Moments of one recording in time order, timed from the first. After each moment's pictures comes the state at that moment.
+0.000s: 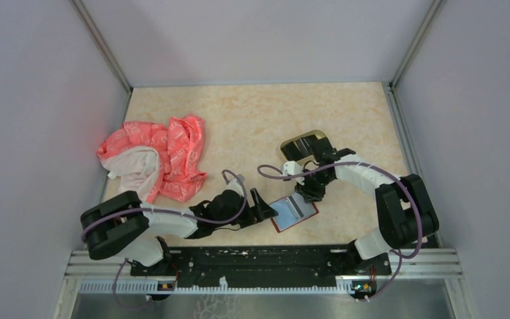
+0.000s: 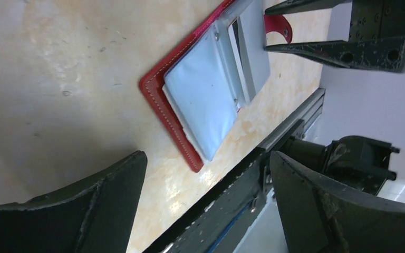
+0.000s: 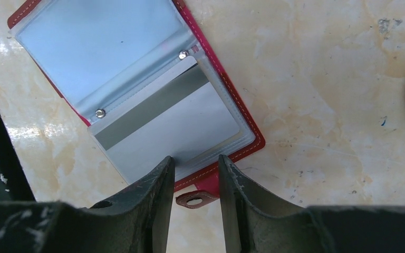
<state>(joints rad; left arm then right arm) -1.08 1.42 0.35 0.55 -0.04 -1.21 0.38 1.47 0.82 -0.71 -0.49 -1.02</state>
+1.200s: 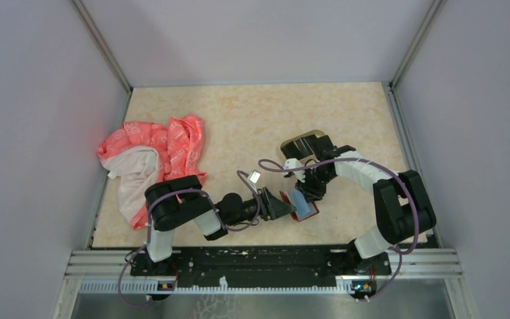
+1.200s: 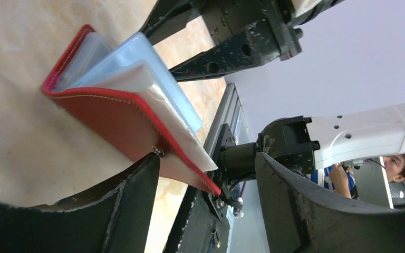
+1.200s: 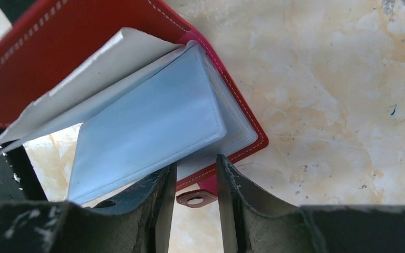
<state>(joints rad) -1.09 1.95 0.42 1.50 0.08 -1.15 0.36 1.52 0.86 -0.74 -0.49 -0.99</state>
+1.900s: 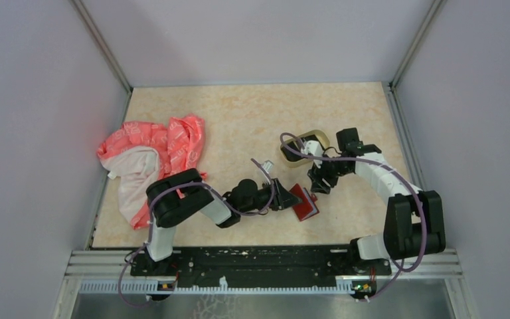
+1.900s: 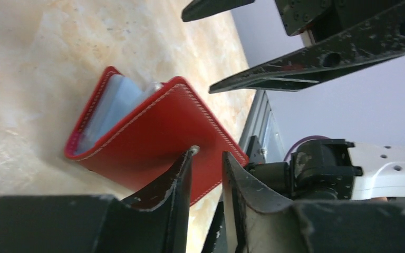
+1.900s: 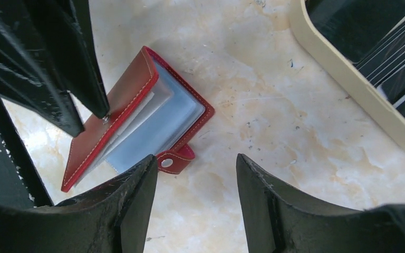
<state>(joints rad) -1.04 1.97 0.62 1.23 0.14 -1.05 0.15 1.36 0.86 -0.72 -0.64 -0.90</state>
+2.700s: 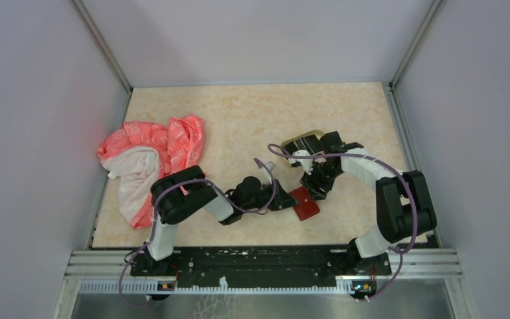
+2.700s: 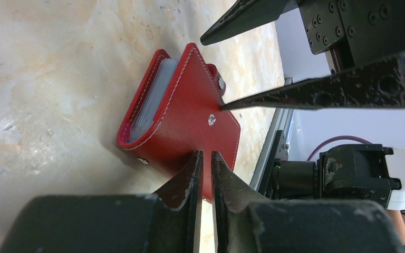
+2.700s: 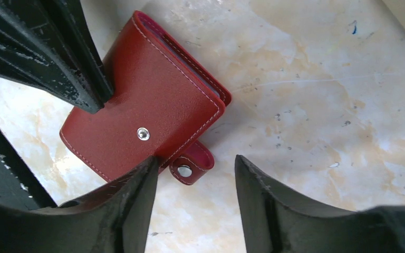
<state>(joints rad) -1.01 2.03 0.66 1.11 0.19 -1.06 0.27 1.52 0.88 -0.75 -0.46 -0.83</state>
